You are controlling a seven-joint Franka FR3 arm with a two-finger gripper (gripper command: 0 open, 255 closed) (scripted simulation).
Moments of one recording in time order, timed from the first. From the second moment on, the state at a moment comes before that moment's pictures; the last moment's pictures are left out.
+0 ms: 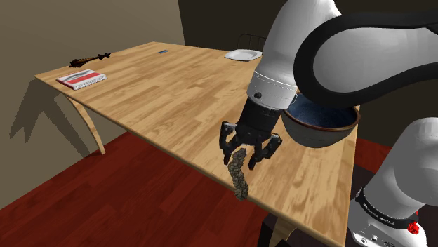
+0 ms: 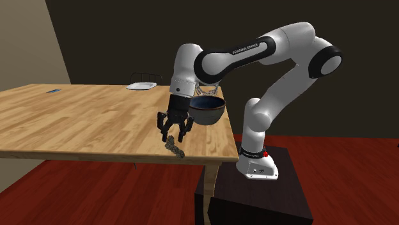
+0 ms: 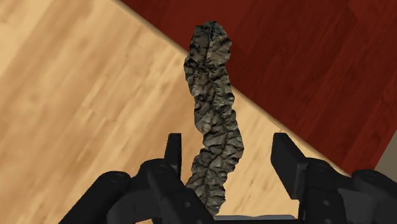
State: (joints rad) arm 0.04 -0.71 0.57 -2.57 0.75 2.13 0.92
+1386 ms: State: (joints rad) arm -0.11 -0.48 0.72 -2.35 0.41 1.97 0.99
